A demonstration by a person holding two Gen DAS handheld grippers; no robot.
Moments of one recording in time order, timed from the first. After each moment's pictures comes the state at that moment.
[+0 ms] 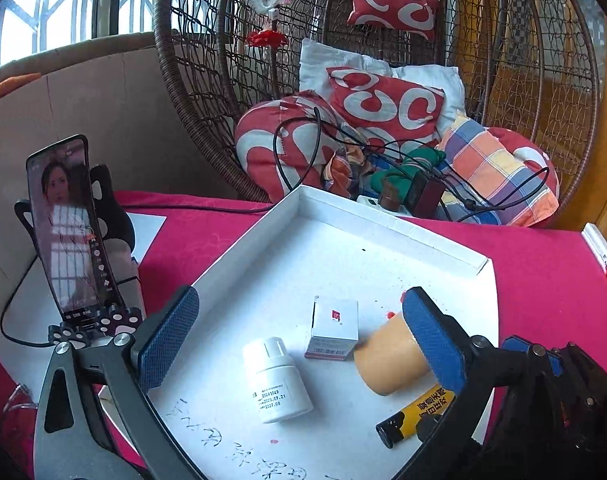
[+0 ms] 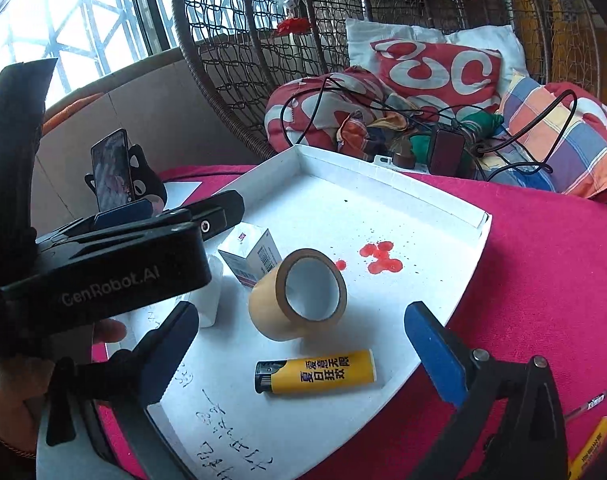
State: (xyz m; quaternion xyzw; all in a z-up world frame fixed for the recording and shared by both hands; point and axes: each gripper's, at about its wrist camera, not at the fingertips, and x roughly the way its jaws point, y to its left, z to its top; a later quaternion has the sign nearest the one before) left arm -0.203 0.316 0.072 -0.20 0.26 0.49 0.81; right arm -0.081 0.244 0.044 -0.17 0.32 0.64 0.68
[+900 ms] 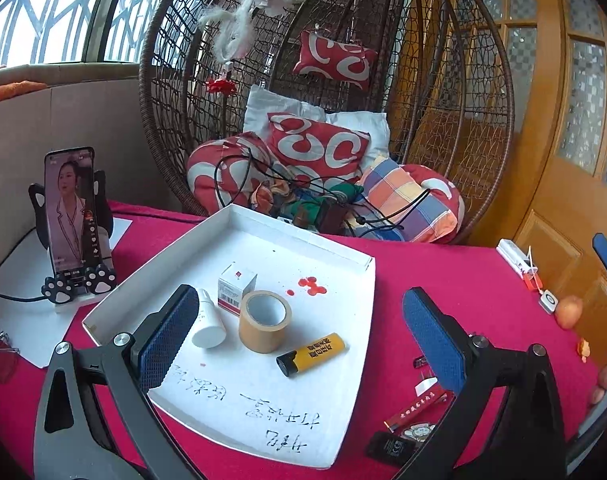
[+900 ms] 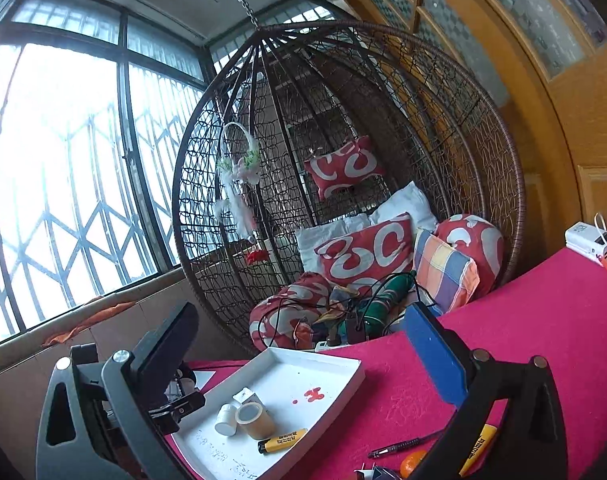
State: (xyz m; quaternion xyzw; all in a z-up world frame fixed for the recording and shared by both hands) left arm -0.237 0.203 0.108 -0.21 0.16 0.40 0.88; right arm -0.028 0.038 0.163 0.12 0.12 0.61 0.78
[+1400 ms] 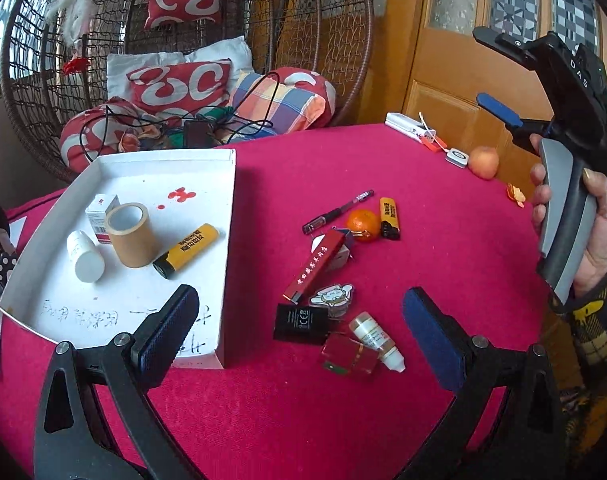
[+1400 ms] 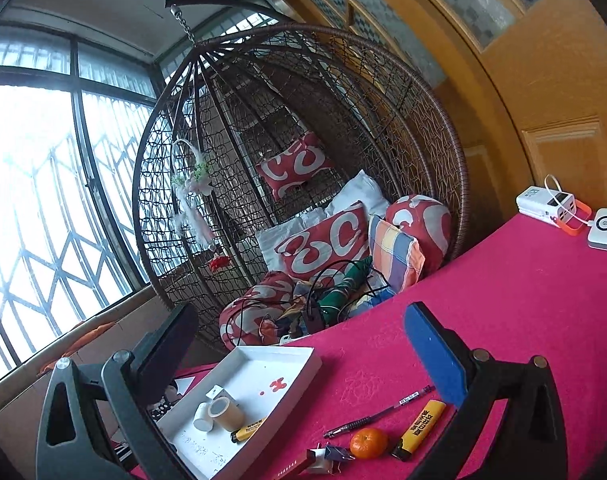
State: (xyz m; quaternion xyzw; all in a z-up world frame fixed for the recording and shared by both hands) left arm -0.202 0.116 0.057 -0.13 0.31 0.18 0.92; right arm 0.019 -0.005 0.129 0.16 0.17 0.55 0.80
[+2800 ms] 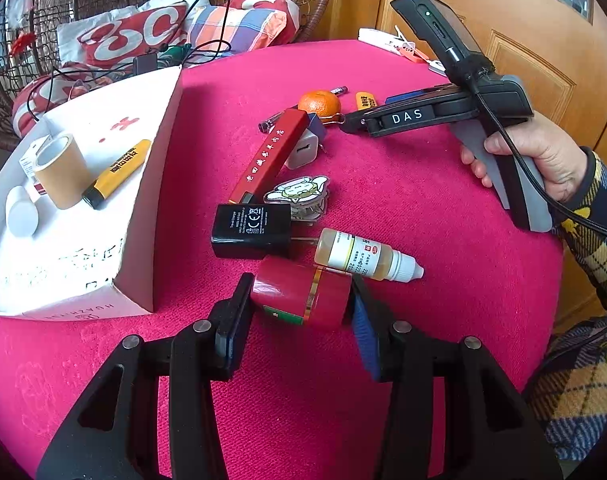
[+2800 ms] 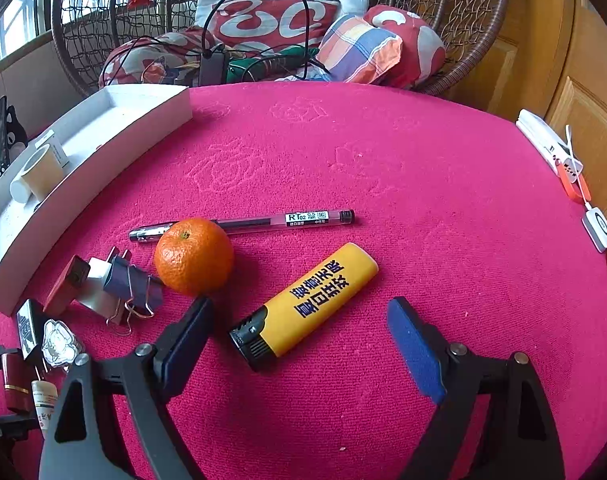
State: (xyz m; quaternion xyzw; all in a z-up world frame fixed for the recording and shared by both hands) left arm -0.175 0.098 -0.005 -0.10 0.42 0.14 0.89; right arm 0.037 0.098 -0.004 -0.25 0.35 0.46 0.78
